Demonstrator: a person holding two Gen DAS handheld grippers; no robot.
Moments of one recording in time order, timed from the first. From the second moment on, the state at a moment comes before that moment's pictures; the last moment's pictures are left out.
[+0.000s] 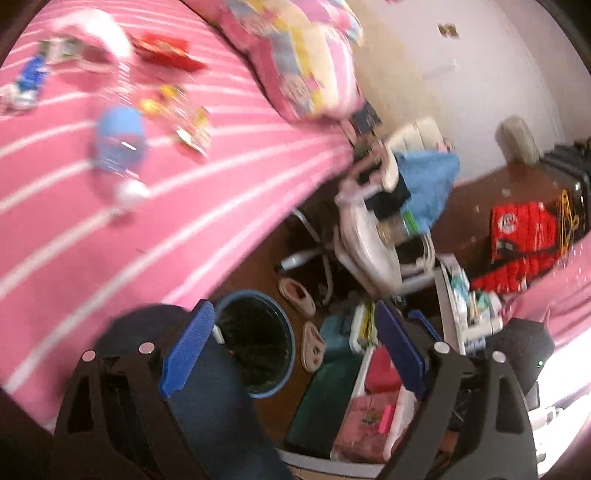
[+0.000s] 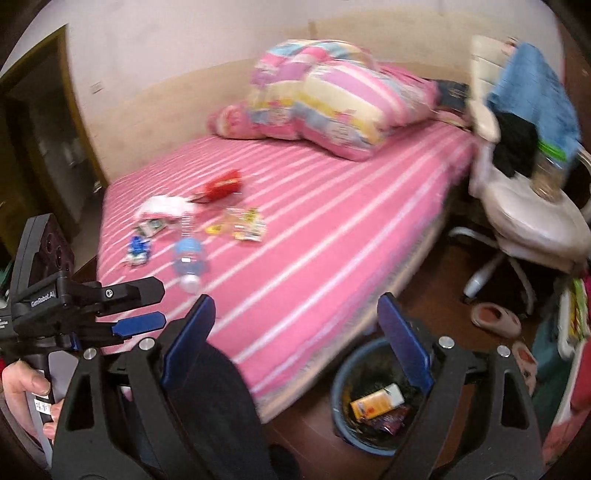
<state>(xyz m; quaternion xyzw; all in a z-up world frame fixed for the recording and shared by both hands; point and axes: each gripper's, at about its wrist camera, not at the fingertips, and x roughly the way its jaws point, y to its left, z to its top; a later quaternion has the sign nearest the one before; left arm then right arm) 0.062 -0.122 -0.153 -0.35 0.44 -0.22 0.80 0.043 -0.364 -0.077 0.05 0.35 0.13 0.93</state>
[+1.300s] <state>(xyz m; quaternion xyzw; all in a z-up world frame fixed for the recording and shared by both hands) 0.174 0.148 -0.253 -0.22 0.43 0.02 0.88 0.253 0.003 -0.199 0.02 0.42 0.37 0.83</state>
